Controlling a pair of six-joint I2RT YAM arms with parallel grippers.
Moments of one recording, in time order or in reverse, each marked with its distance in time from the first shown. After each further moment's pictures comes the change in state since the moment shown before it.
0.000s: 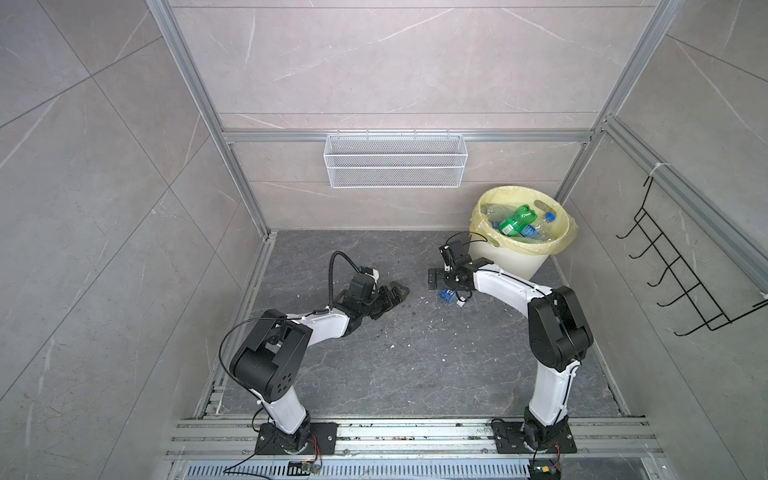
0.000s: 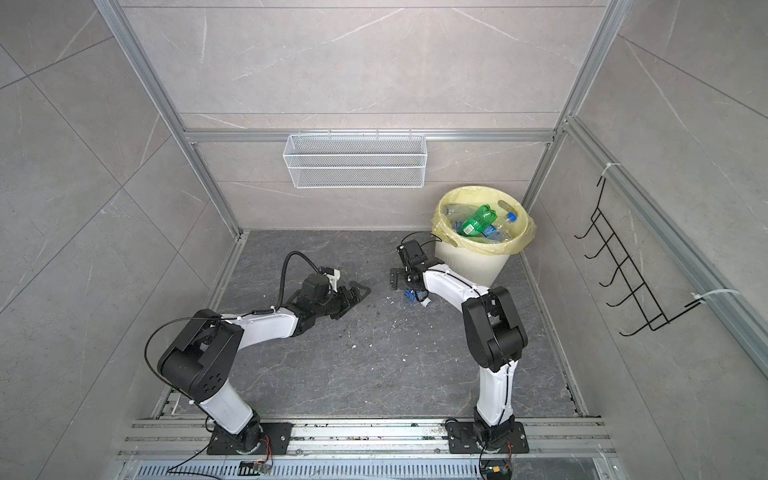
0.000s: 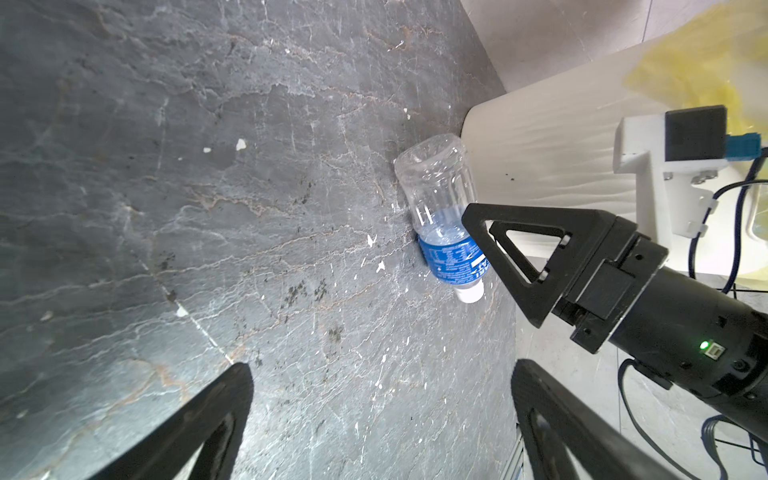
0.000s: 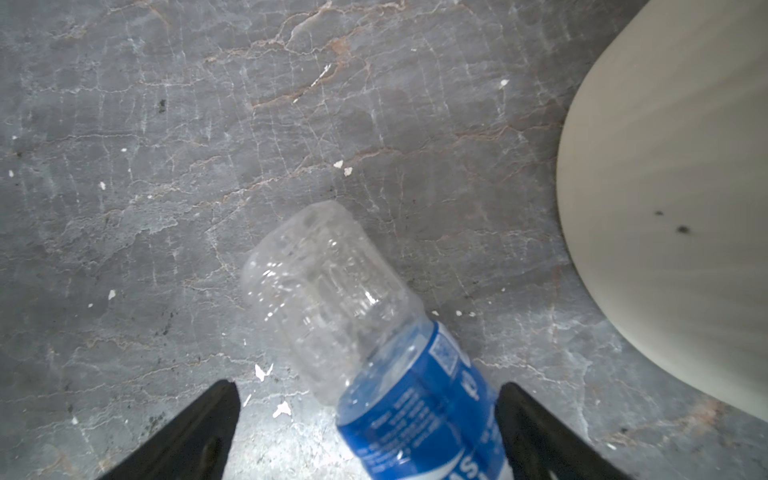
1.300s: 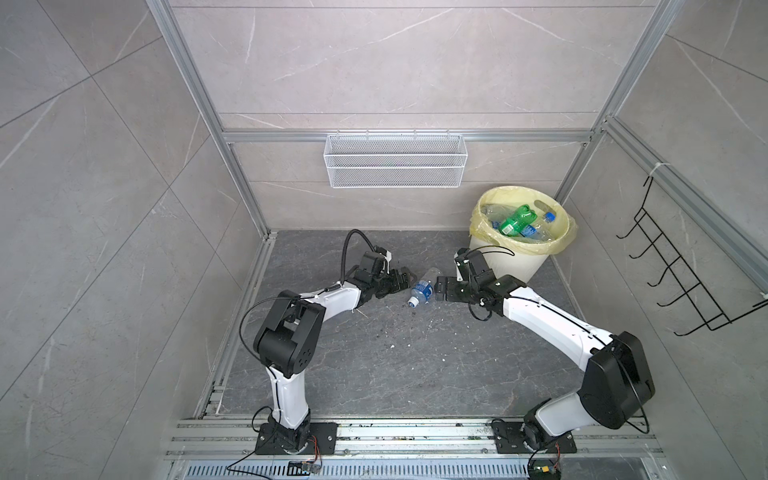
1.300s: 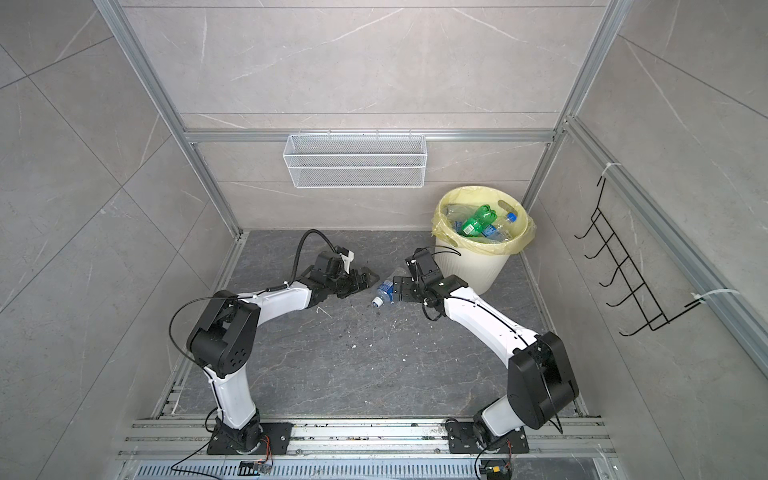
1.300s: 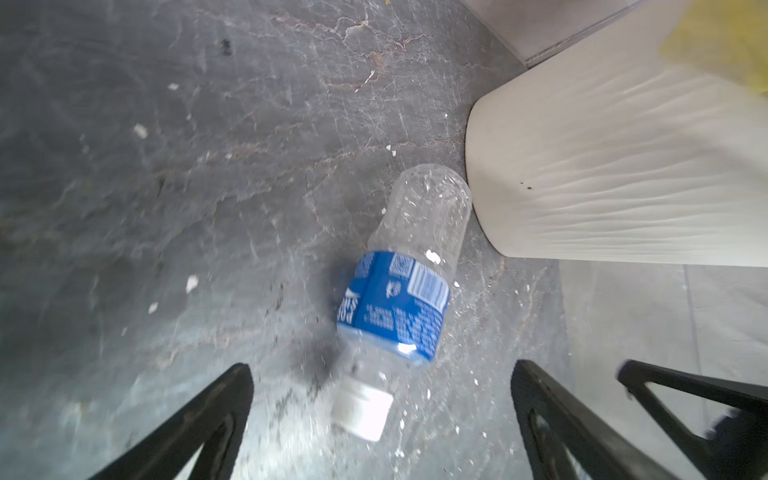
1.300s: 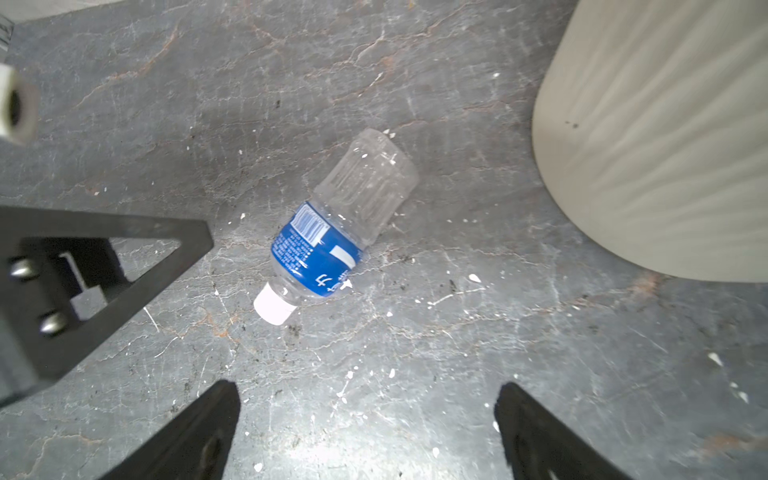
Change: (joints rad) left arm 0.018 0.234 0.398 -0.272 0.051 0.283; right arm 0.061 -0.430 -0.267 -0.020 -0.028 0.084
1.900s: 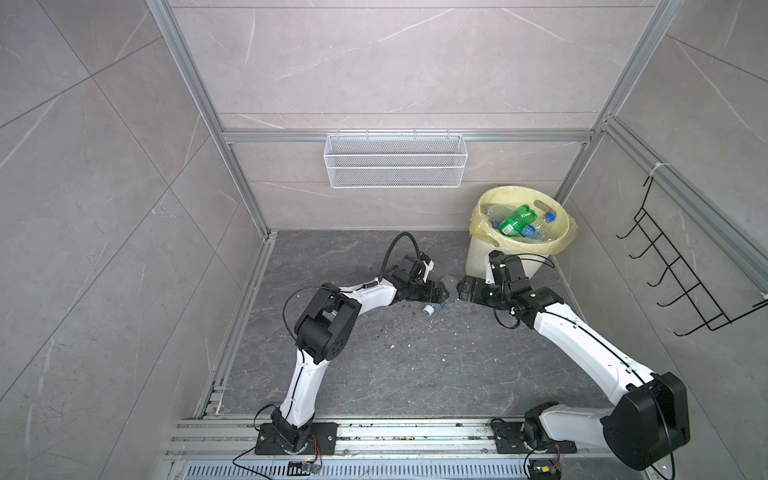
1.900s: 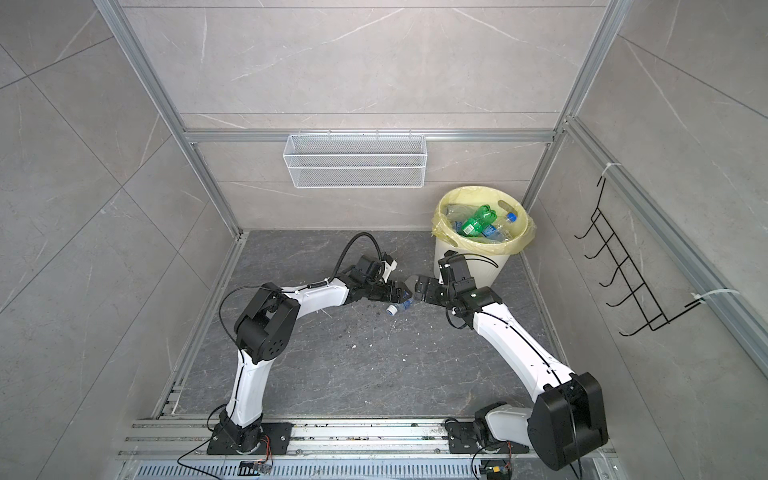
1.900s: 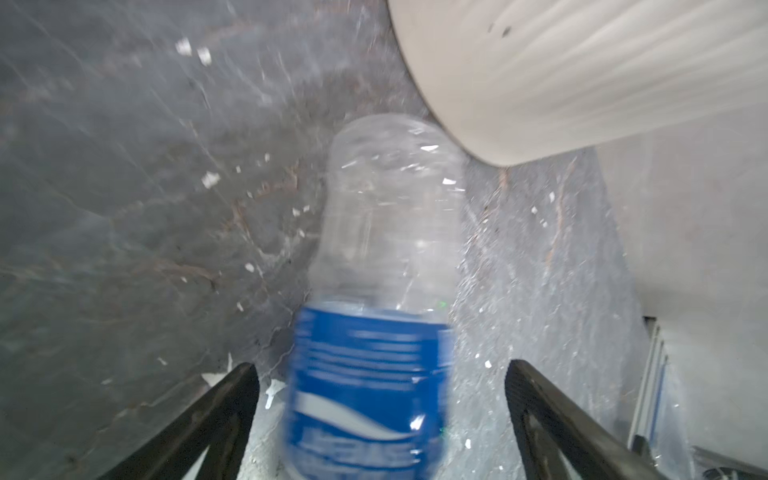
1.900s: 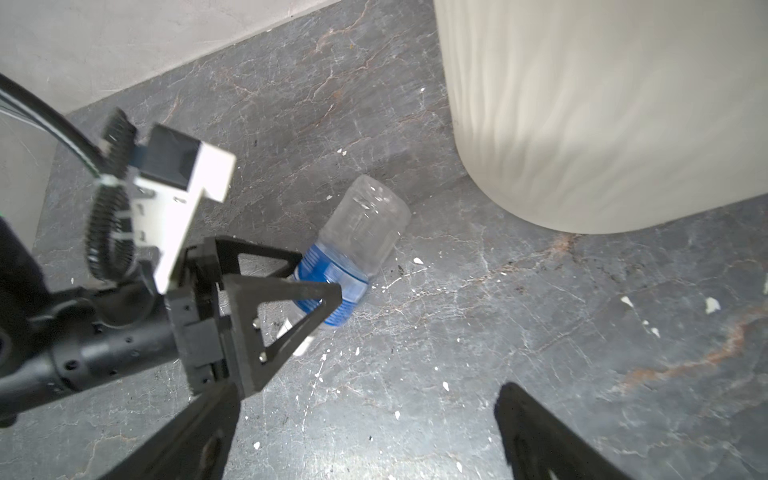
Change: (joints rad) left arm -0.184 0.245 0.288 -0.172 -0.001 0.219; right arm -0.164 -0.216 -0.135 -0.003 -0.109 0.023
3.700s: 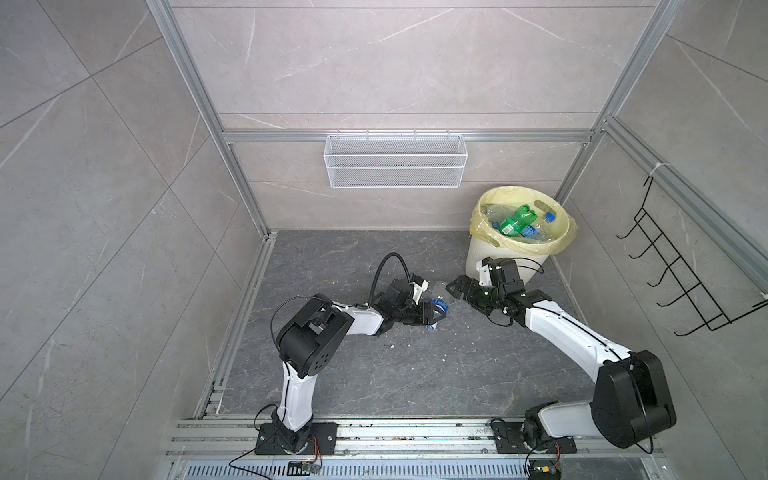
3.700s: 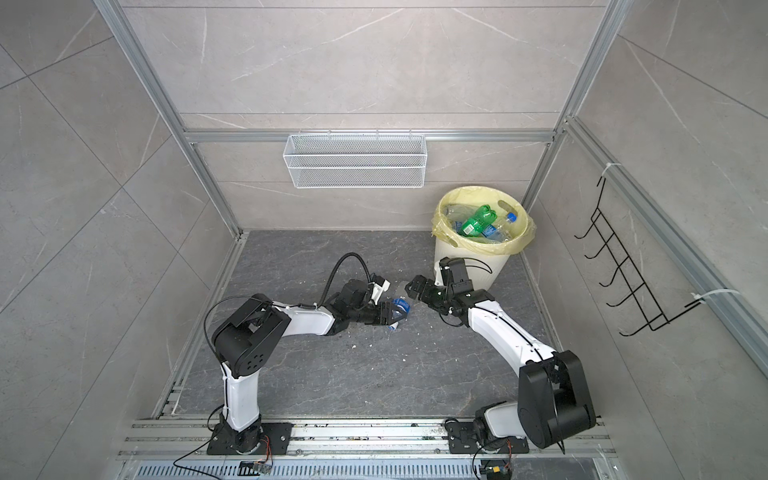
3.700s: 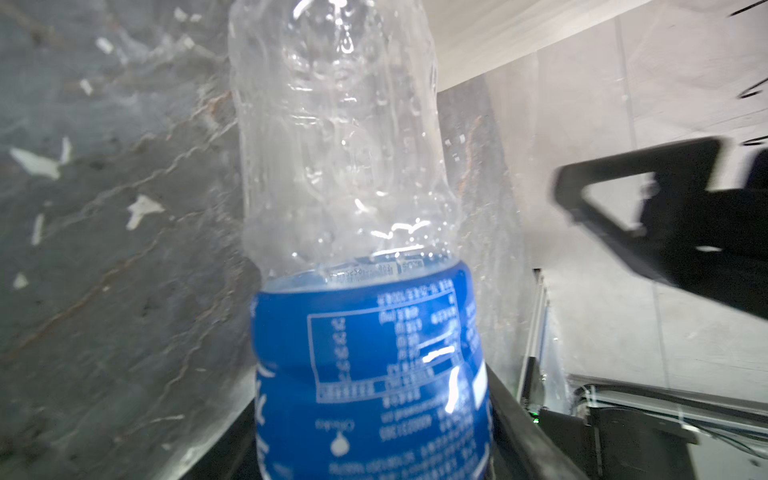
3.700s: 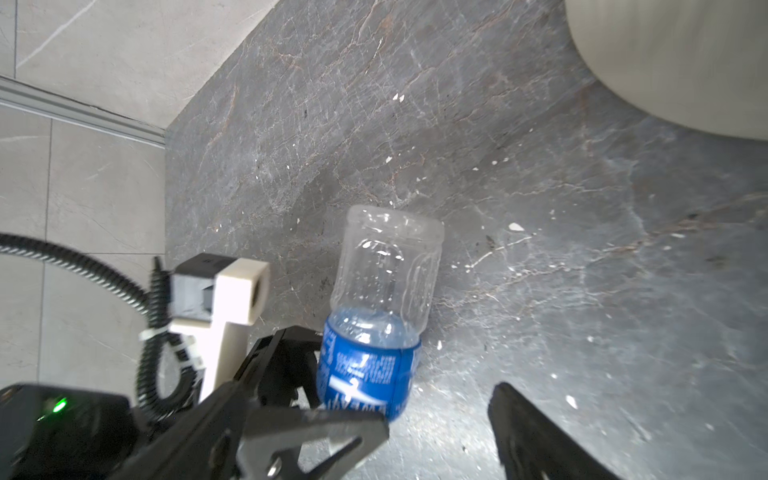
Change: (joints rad) left arm -0.038 -0.201 -0.474 0.525 0.178 -0.243; right arm -0.041 0.127 -0.078 0.220 -0.298 0.207
